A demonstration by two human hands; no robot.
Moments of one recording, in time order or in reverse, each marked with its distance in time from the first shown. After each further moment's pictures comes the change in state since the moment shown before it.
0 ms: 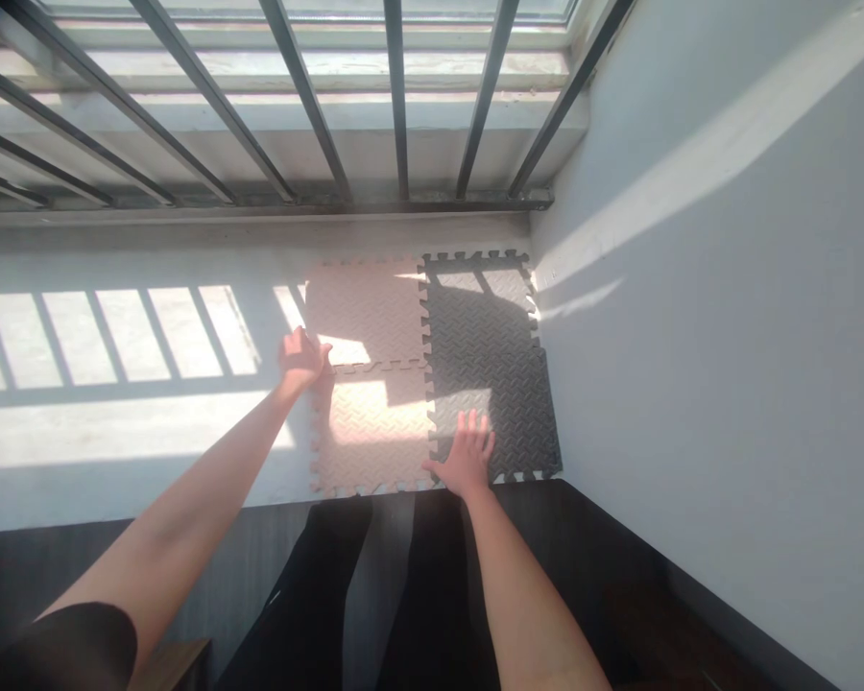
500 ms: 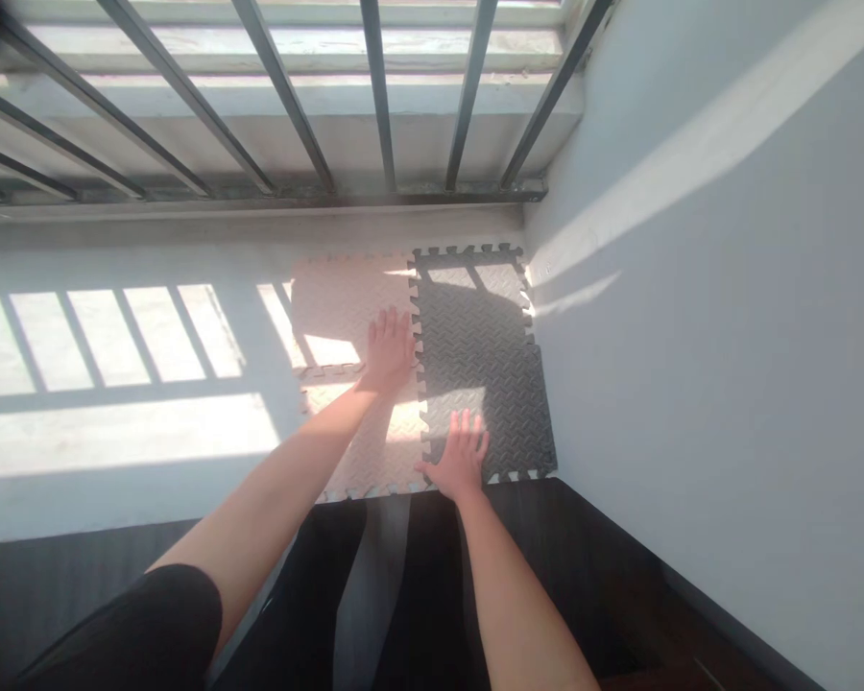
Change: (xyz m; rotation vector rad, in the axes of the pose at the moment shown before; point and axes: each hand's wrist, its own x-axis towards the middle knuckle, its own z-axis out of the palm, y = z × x) left_hand -0.064 0.136 0.113 0.056 -0.088 0.654; right_hand -0.001 0.001 0.002 0.036 0.018 -0.013
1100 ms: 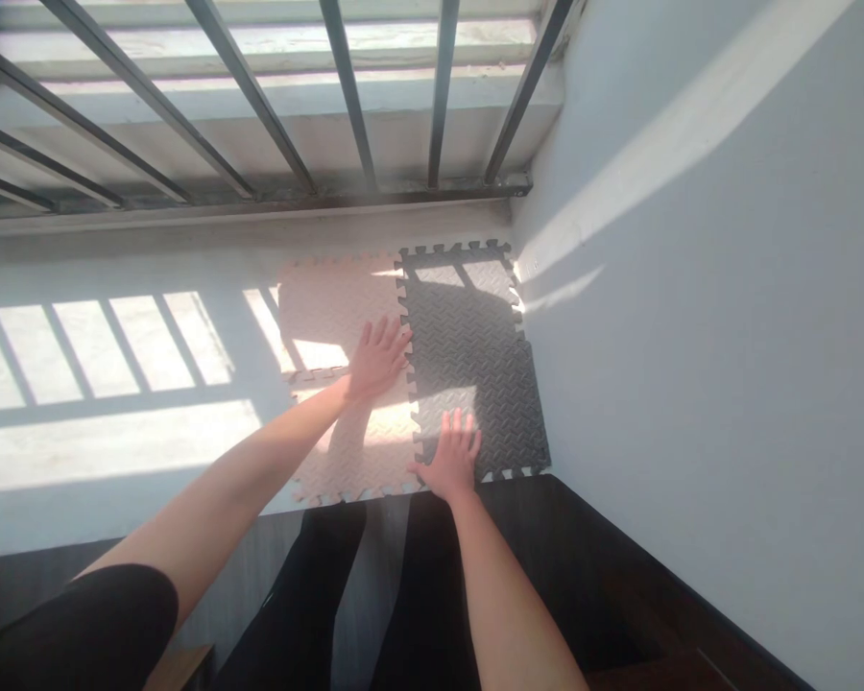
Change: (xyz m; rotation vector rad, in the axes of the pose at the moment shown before) left_hand -0.009 -0.025 -0.008 0.138 -0.178 0.309; right_hand -0.002 -0.004 -0.005 0.001 -0.048 0.010
